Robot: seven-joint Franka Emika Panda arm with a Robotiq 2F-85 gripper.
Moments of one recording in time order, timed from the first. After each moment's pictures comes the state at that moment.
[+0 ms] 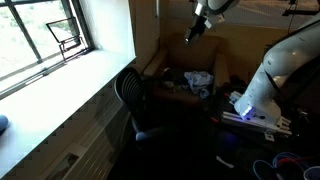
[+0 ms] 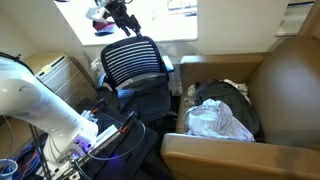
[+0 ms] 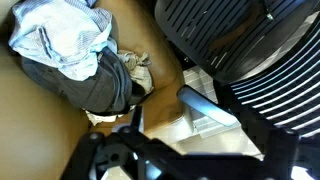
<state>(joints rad) -0.12 -0.49 -0.06 -2.65 -0.09 2.42 0.06</state>
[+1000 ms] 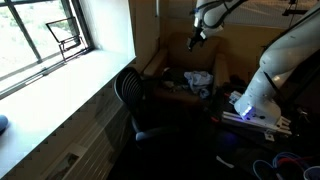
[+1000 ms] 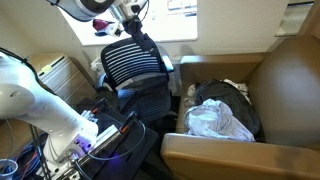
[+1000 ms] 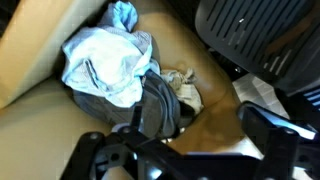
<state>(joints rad) -0.27 -0.28 -0.02 -2.64 -0.31 2.50 0.33</state>
